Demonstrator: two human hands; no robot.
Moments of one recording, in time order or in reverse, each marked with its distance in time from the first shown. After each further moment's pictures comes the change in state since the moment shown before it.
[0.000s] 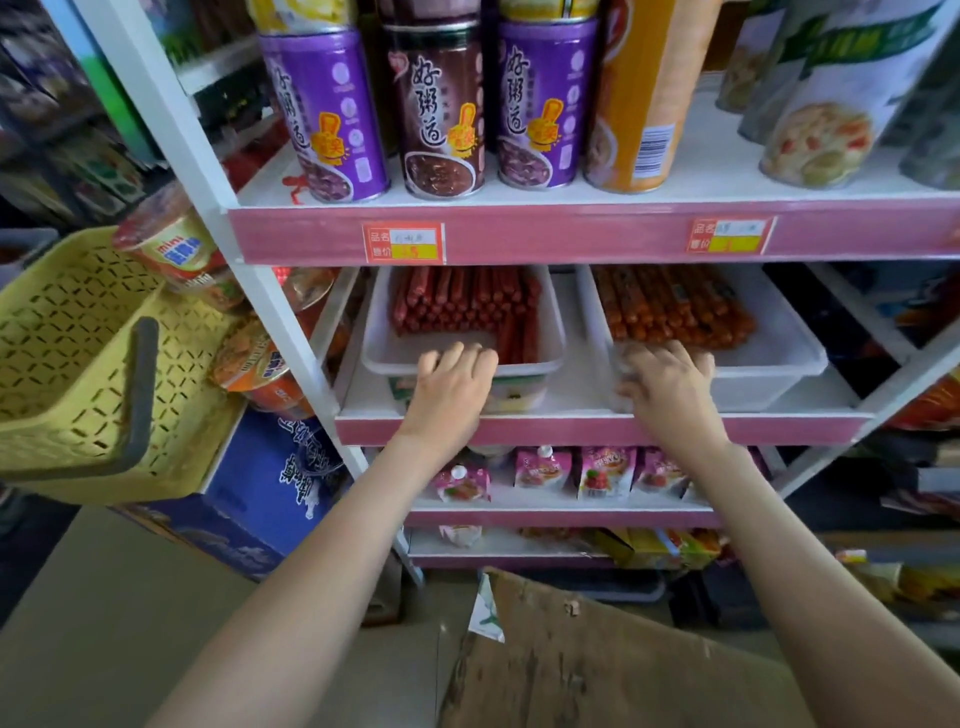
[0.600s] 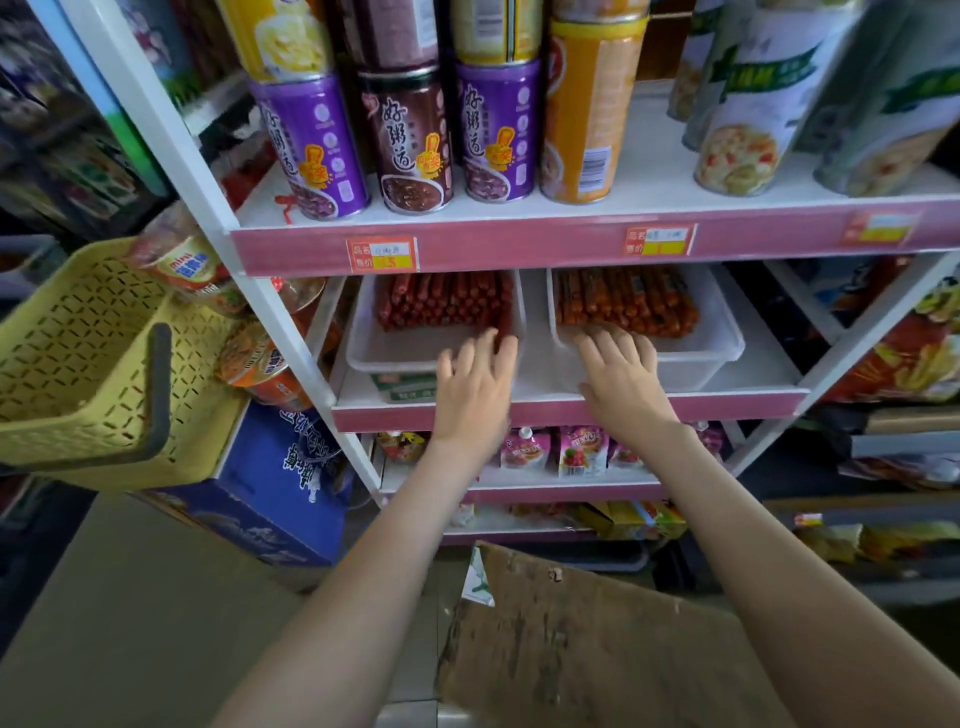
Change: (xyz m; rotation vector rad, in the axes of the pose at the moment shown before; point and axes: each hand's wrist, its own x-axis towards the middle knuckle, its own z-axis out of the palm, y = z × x) left_hand 0.003 0.055 -0.042 -0.153 -0.124 -0.148; right_hand -0.013 -0.017 -0.022 -0.172 -0.139 -0.115
